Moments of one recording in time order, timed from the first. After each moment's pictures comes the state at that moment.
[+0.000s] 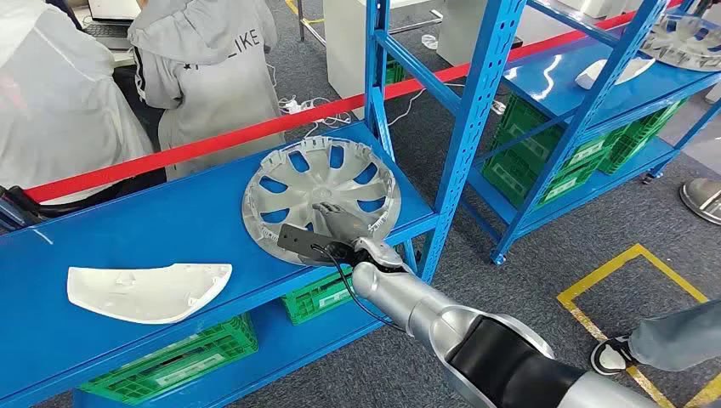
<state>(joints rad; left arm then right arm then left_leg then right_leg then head) -0.13 -0.10 0.33 -0.18 -1.05 -0.07 0.10 -0.63 0.15 0.54 -0.37 0.74 -0.04 -0.13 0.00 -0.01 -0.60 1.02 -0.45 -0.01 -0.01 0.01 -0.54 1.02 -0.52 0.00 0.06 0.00</state>
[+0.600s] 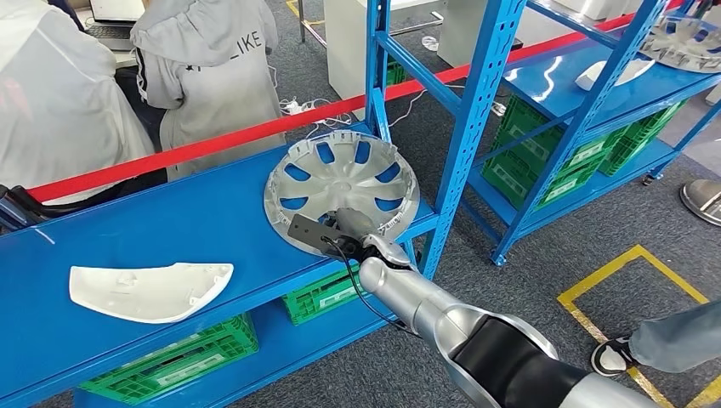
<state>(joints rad) -0.13 -0.10 0.33 -0.18 -1.05 -0.07 0.10 -0.62 0.14 0.48 -0.37 0.70 -0.04 -0.14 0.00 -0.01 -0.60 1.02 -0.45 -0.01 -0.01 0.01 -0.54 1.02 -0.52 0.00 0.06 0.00</state>
